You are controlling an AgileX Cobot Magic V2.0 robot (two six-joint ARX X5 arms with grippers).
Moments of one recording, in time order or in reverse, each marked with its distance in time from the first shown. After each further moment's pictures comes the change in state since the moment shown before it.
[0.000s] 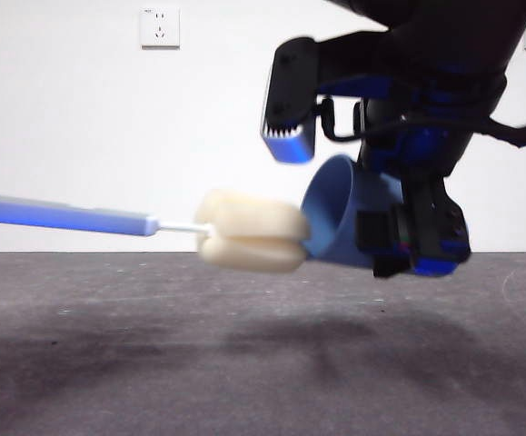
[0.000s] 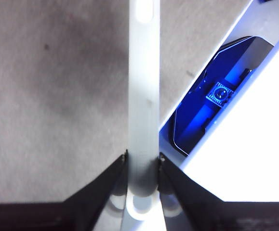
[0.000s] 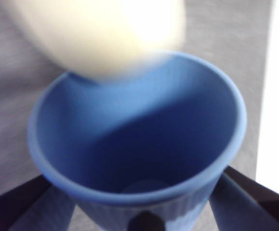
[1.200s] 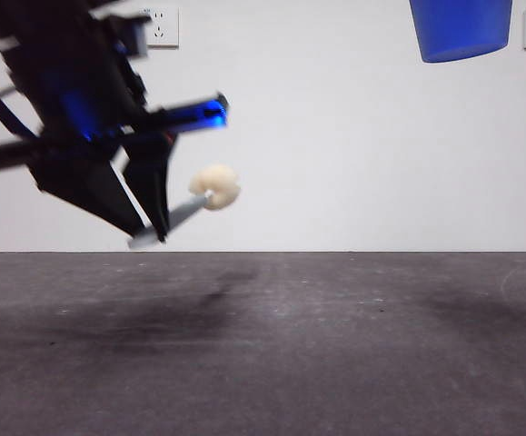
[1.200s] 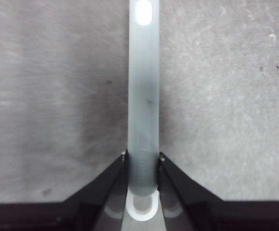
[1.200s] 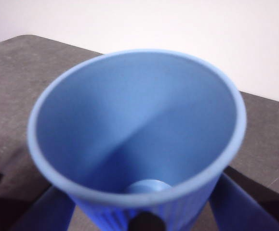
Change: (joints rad) left arm 0.079 0.445 0.000 0.808 -0.182 -0.694; right arm -0.142 -0.634 0.000 -0.018 -0.261 0.741
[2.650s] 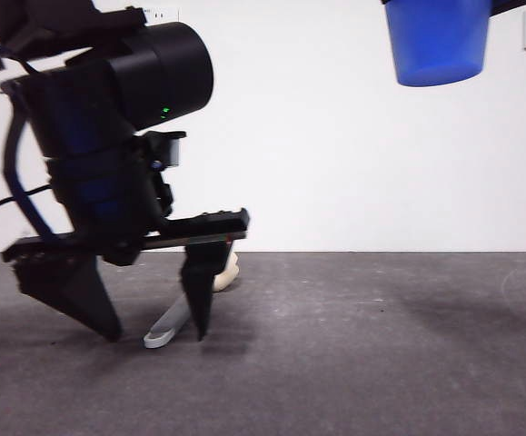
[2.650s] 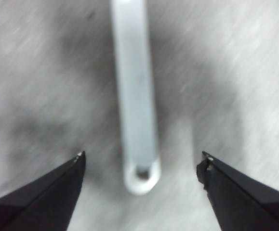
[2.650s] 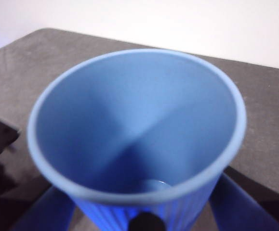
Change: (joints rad) left arm 0.018 0.229 0.008 0.029 0.080 -0.002; right arm -0.023 0.063 0.000 0.010 -0.077 0.120
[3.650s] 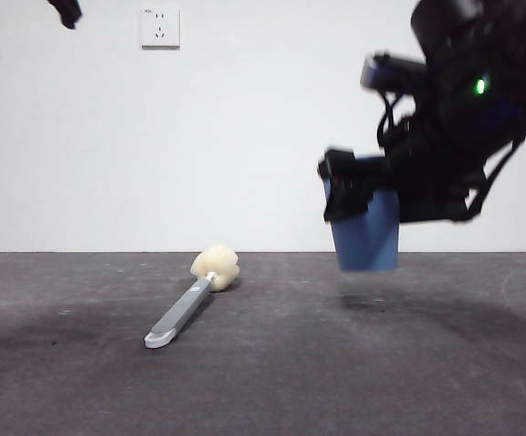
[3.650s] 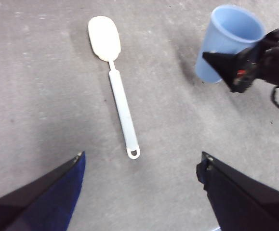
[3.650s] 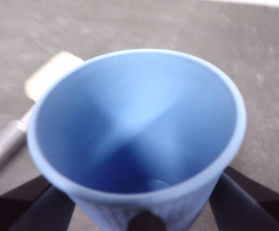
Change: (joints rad) left arm -0.021 -0.854 -0.006 -0.409 -0.003 0.150; right arm -0.290 0.765 -0.089 0.766 -0.253 -0.051
